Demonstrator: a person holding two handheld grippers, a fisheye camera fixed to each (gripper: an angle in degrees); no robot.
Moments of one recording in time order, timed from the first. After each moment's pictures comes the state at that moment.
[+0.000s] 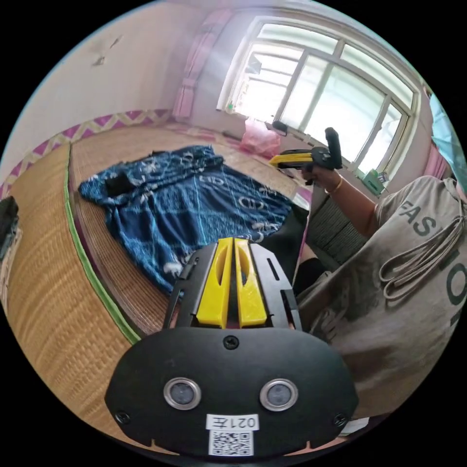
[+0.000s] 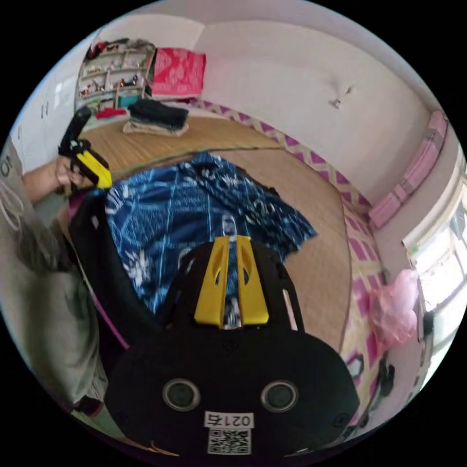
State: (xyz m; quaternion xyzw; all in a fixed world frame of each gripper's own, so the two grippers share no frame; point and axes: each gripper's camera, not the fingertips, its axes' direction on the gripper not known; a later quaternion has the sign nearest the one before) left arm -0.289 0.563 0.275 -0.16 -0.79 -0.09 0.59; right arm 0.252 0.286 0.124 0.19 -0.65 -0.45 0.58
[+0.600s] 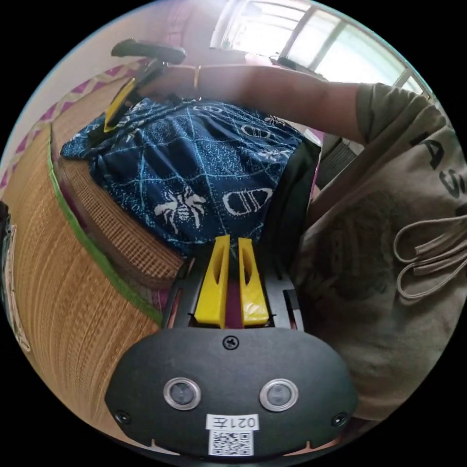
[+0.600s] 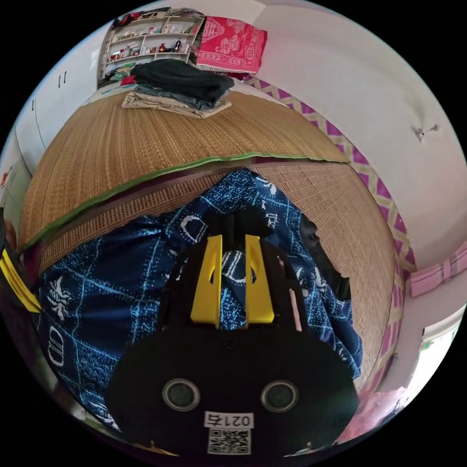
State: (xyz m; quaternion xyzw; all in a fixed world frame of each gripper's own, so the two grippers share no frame) left arm -0.267 0.499 0.250 -0.28 -0.75 -0.26 0.54; right arm -0.031 0.227 -0.061 0.19 -0.63 -0.58 0.48
